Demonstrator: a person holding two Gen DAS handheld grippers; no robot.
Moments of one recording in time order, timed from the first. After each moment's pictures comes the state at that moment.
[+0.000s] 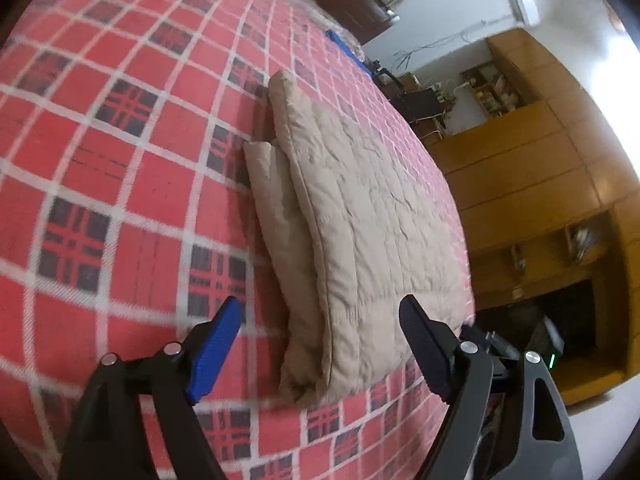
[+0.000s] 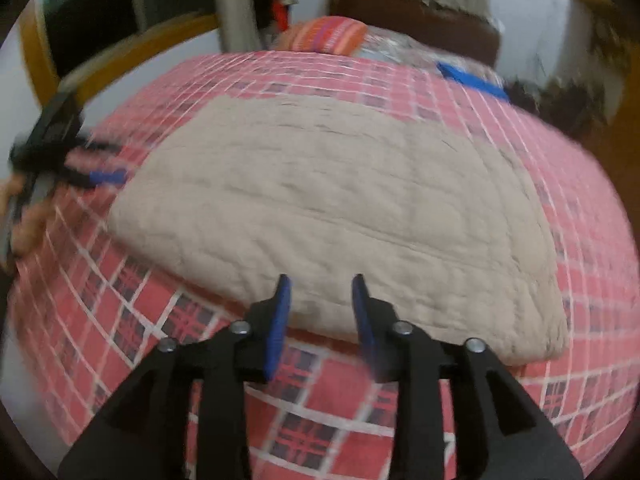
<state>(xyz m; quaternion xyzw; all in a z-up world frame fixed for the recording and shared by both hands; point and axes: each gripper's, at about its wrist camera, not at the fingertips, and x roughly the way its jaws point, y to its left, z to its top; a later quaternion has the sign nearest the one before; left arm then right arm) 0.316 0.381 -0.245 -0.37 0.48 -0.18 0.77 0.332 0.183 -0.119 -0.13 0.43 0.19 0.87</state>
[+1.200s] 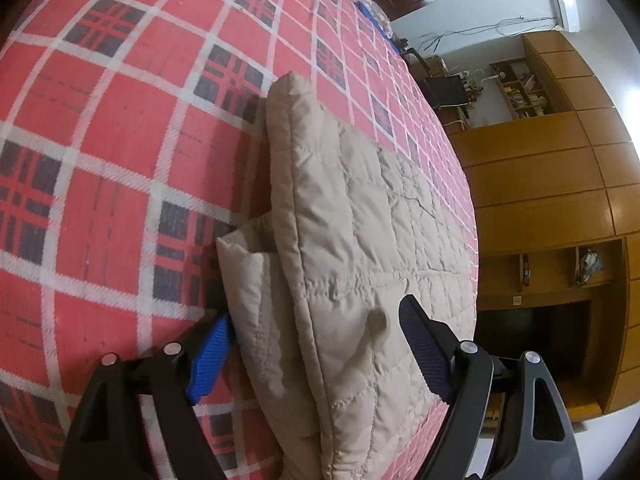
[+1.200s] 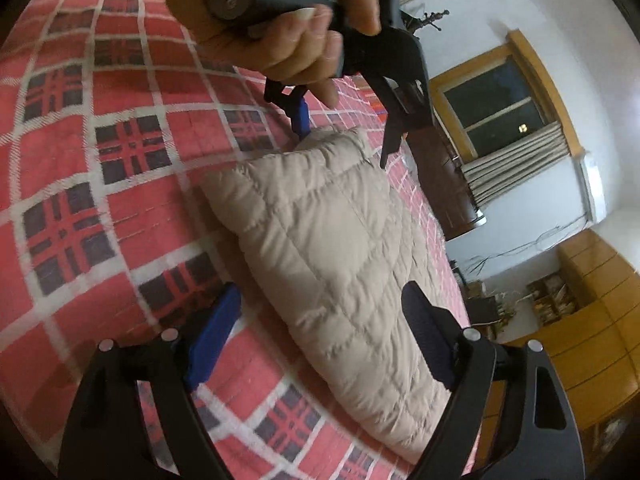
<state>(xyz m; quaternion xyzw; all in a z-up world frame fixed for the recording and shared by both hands) 0.429 0.363 -0.266 -0.37 0.54 -0.18 0.73 0.283 0.400 -0.185 -0.51 0.23 0.14 0.82</state>
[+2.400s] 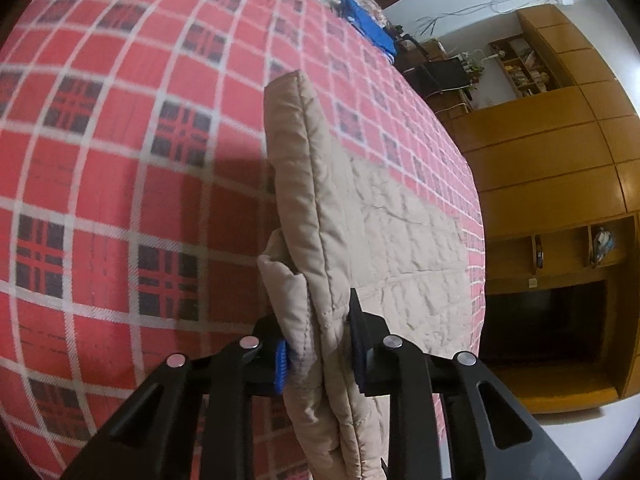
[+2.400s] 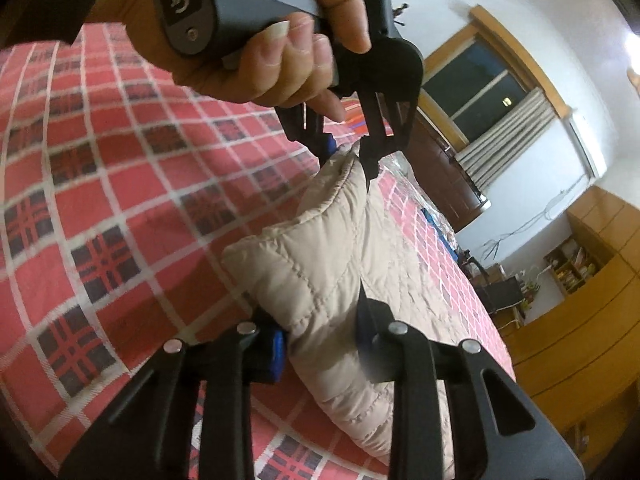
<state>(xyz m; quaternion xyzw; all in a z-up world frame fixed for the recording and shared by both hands) 0.438 0.356 -0.203 -0.32 0.56 -0.18 0.75 0.288 0.405 -0.127 -0.40 0.24 0.14 0.87</state>
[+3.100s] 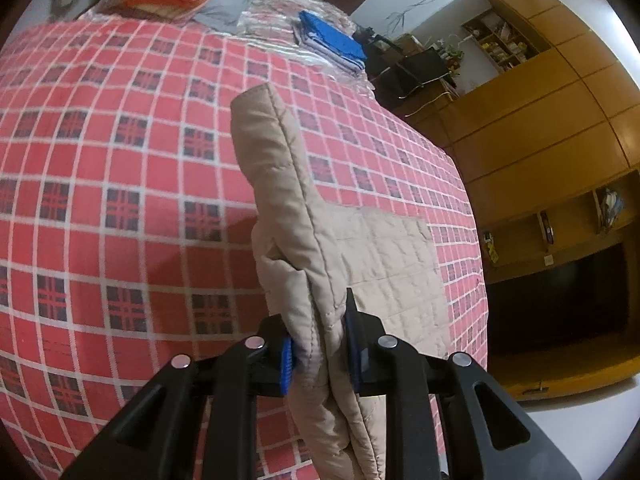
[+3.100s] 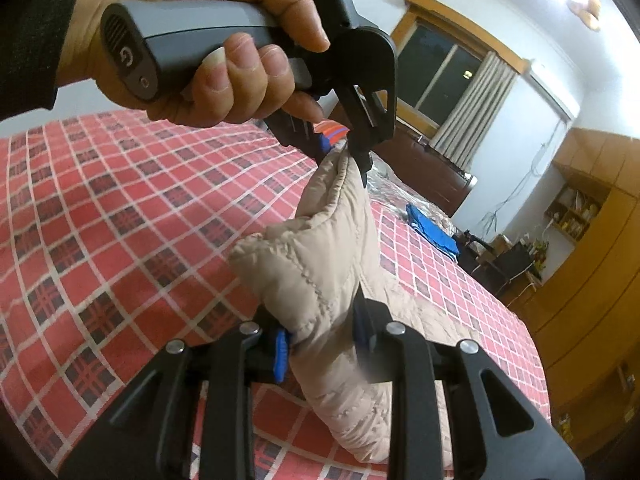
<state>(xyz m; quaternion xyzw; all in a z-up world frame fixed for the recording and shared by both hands) 0.445 0.283 -0.100 -0.24 0.53 -0.19 0.79 0.287 0.347 -0.056 -0.28 0.22 0.13 0.93</state>
